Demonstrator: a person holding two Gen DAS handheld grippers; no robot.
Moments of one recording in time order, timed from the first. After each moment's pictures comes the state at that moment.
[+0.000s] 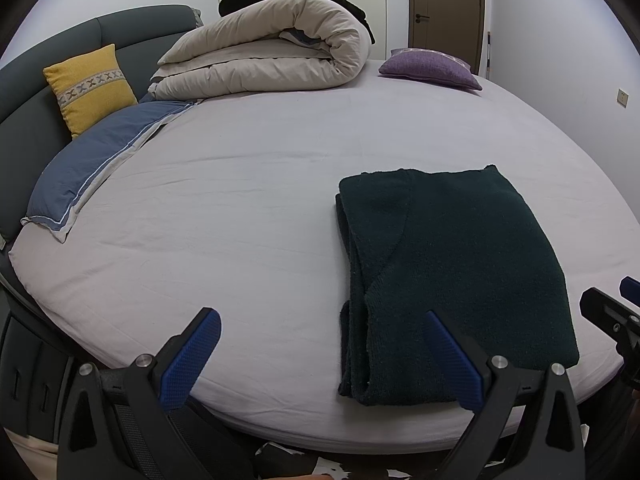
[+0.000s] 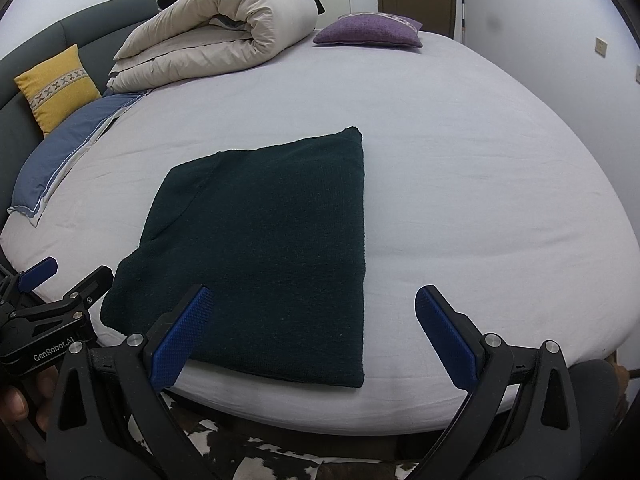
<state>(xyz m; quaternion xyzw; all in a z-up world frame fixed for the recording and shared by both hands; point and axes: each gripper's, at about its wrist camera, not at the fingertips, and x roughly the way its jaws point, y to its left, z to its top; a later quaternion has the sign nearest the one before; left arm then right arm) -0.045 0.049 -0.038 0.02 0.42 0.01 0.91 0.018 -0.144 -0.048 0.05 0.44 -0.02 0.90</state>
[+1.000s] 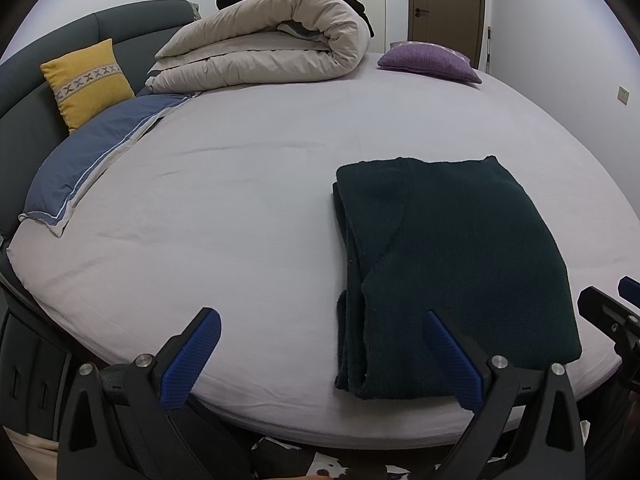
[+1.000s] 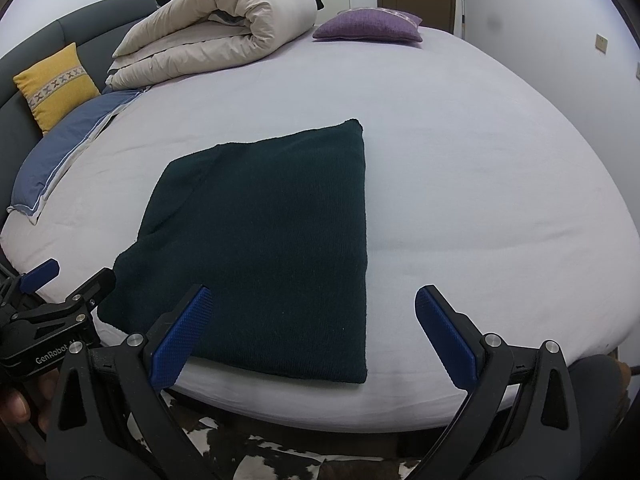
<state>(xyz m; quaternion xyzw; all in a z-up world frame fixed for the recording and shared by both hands) -0.044 0.048 -0.046 0.02 0.43 0.00 0.90 0.028 -0.148 -0.059 0.05 0.44 -0.01 0.90</state>
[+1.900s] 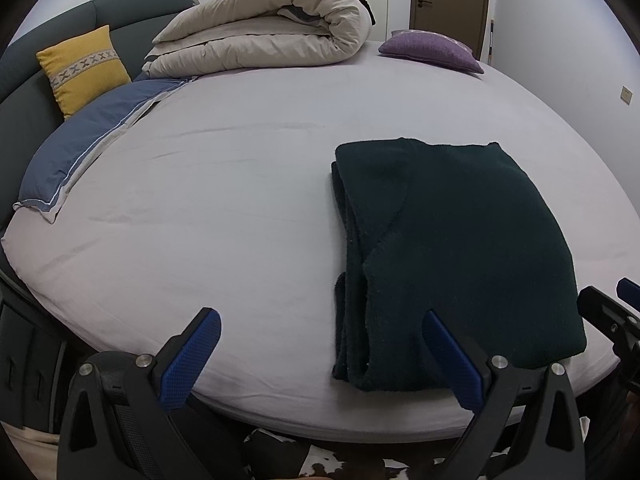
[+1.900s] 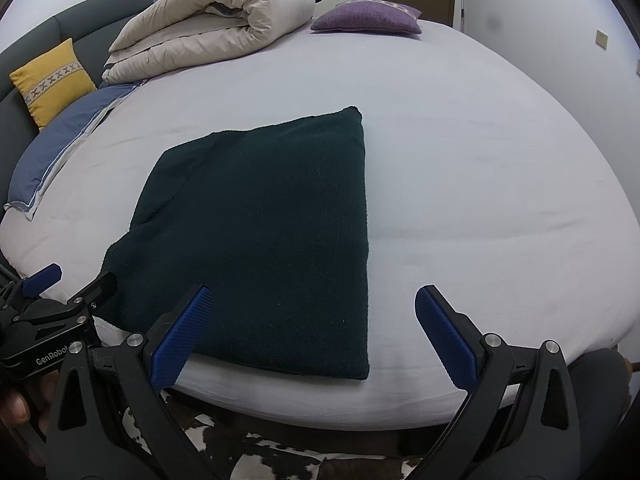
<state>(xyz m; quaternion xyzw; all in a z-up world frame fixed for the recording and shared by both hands) -0.041 0.055 -0.058 0.02 0.45 0.00 0.89 0.035 -0.149 -0.068 0.04 0.45 -0.01 0.89</state>
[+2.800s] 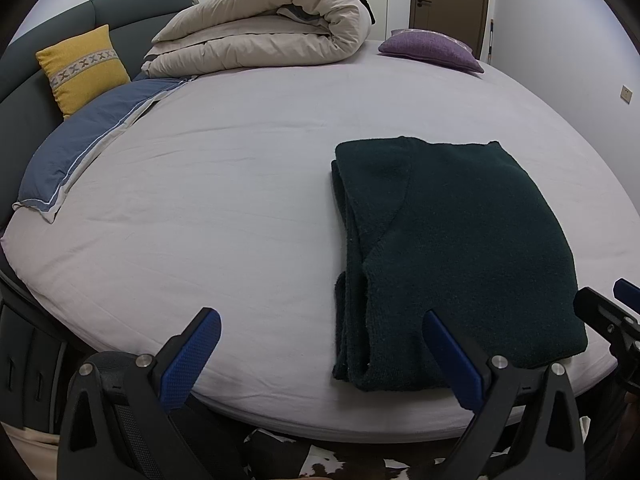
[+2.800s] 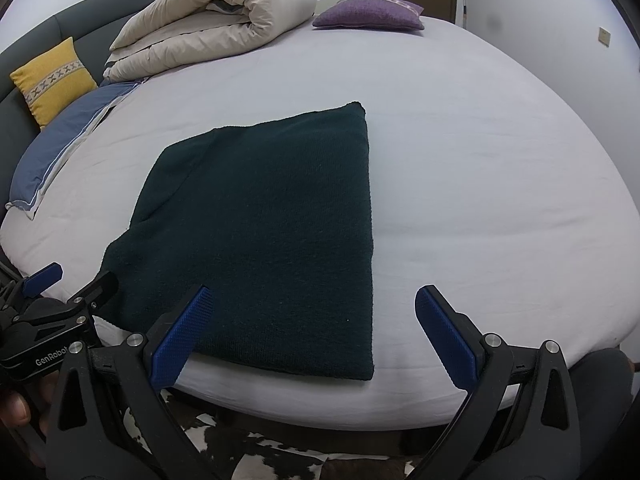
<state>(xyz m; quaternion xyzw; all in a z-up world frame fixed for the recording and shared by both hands) -0.041 0.056 -0.058 0.02 0.45 0.00 0.89 0.034 -0.145 -0.073 0.05 0.46 -0.01 0.89</state>
